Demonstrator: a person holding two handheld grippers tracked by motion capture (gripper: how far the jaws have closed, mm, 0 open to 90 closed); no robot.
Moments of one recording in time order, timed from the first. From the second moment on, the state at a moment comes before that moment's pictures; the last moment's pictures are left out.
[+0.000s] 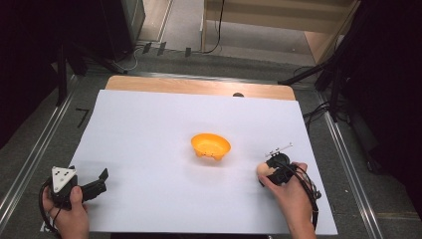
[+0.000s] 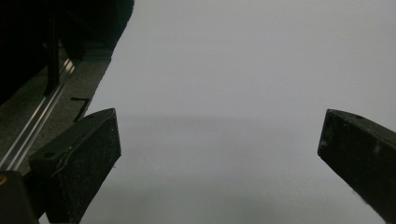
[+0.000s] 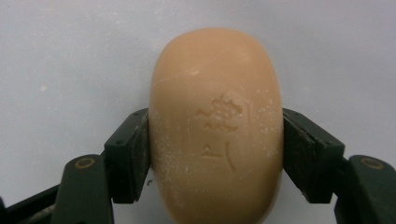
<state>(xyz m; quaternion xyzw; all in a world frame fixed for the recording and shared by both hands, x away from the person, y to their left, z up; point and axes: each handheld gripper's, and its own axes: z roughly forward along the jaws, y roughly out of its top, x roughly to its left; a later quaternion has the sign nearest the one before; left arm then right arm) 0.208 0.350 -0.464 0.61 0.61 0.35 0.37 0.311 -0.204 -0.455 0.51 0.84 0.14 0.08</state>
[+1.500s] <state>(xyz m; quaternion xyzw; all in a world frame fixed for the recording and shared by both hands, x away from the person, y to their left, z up) 0.207 0.351 -0.464 0.61 0.61 0.35 0.37 0.339 -0.183 -0.411 0.31 0.93 0.18 0.07</state>
